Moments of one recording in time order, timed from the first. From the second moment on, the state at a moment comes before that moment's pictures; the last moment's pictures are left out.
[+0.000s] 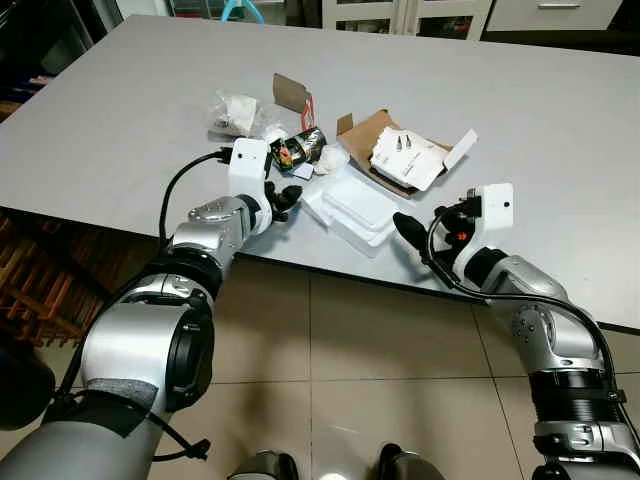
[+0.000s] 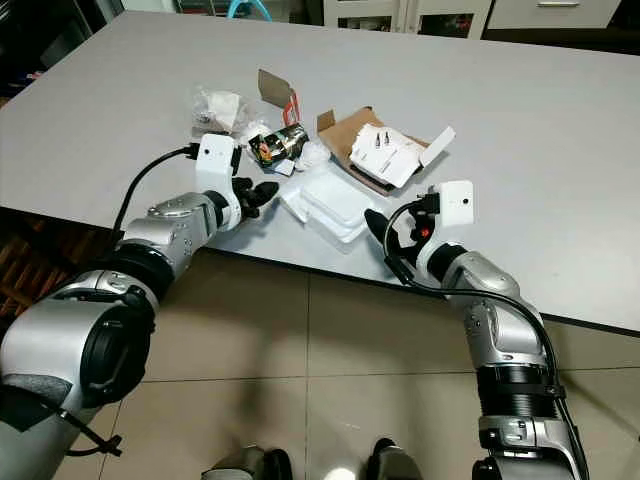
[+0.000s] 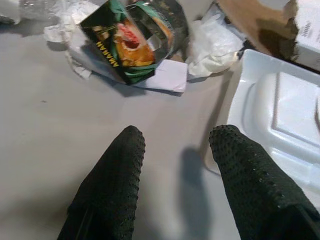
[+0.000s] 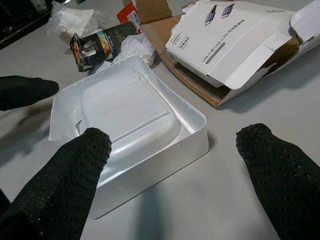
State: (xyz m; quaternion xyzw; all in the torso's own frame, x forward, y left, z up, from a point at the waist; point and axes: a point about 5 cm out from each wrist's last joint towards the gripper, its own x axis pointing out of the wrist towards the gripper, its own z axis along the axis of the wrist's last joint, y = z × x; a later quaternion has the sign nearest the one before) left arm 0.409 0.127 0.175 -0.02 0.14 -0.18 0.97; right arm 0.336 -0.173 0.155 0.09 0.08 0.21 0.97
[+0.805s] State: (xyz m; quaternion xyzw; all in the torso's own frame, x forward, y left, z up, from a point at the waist) left arm 0.412 0.110 0.187 0.00 0.13 -0.22 0.97; right arm 0.336 -0.171 0.154 0.10 0.08 0.21 0.97
